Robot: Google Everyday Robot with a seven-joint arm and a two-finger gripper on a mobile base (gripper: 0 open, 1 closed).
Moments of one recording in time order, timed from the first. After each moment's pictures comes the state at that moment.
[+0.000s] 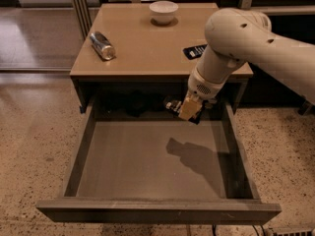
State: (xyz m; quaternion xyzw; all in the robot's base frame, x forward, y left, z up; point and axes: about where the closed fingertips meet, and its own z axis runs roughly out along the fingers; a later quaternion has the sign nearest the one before) arm 0.572 -0.100 0.777 -0.56 0.81 0.08 0.14
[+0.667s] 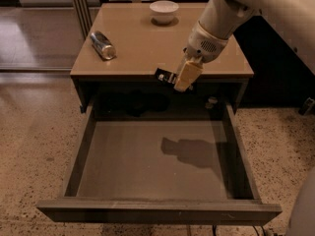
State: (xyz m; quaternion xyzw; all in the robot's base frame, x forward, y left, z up) arm 0.589 -0.082 0.870 -0.62 0.76 0.14 0.14
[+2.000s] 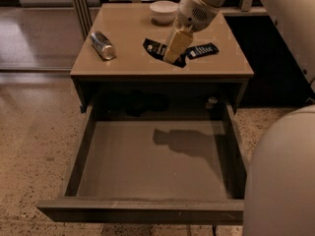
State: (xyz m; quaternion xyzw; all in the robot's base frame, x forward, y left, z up) arm 0.643 -0.054 0.931 -0.65 0.72 0.13 0.20
